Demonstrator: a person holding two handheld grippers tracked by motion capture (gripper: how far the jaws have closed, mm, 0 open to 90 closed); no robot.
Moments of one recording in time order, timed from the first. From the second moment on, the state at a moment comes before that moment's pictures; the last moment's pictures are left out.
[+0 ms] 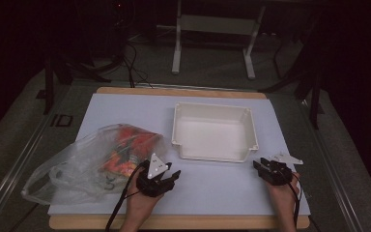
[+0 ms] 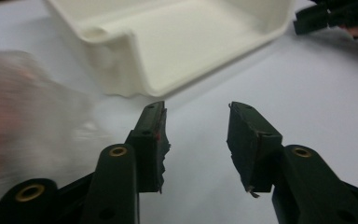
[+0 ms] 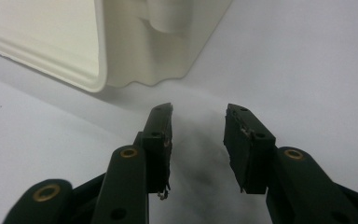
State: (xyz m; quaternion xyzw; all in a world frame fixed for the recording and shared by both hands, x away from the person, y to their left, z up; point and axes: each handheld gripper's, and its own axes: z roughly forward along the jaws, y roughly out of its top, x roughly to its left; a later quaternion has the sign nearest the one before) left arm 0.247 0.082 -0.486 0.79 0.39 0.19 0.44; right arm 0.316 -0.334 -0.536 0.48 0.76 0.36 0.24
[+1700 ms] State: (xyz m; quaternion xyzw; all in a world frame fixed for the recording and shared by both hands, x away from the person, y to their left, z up) left arm 0.202 0.313 -0.451 0.69 0.58 0.33 0.29; right arm 0.316 -0.335 -0.536 0.48 0.76 0.37 0.24
